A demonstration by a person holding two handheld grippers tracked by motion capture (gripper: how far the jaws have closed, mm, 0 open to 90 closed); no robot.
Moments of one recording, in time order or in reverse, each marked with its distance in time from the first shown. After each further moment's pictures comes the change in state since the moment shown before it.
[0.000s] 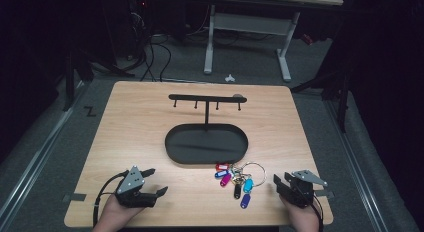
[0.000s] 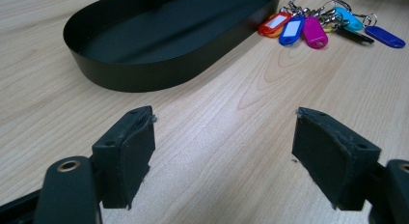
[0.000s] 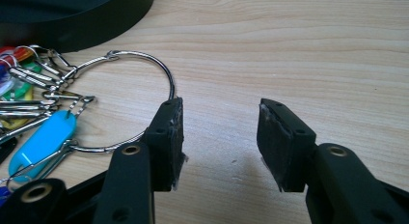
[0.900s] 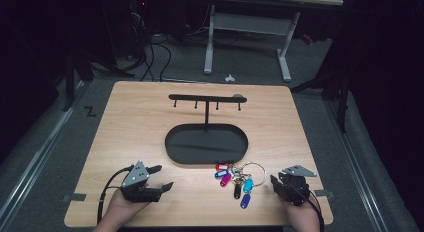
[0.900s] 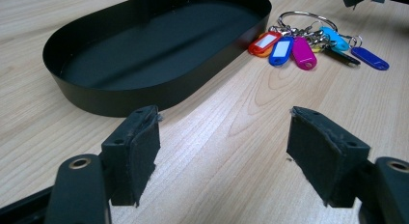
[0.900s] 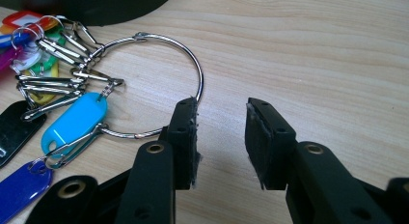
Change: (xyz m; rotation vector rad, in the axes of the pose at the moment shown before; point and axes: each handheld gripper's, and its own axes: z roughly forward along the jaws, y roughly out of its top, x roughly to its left) left arm 0.002 0.013 0.011 -0.024 -0.053 -0.018; right arm 0.020 0.021 -0.003 0.133 -0.007 -0.125
